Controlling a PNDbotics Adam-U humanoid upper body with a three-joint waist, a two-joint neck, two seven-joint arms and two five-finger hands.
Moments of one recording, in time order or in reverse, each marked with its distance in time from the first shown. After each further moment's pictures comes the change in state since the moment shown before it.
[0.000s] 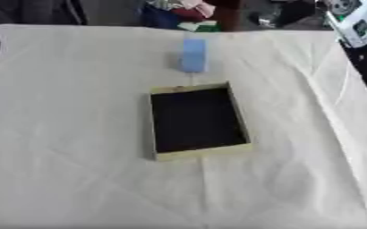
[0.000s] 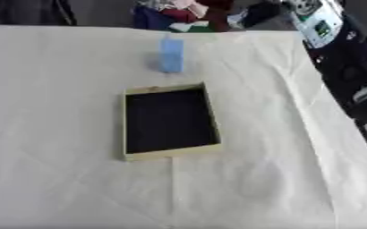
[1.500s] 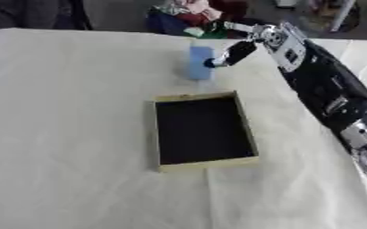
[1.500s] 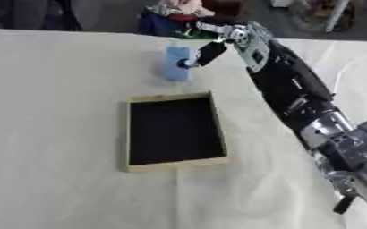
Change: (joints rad) left arm -0.068 -0.047 -0.018 -0.023 0.019 -0.004 -0.027; right arm -0.023 0.083 -0.018 0.137 0.157 -0.047 0.021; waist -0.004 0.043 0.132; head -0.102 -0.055
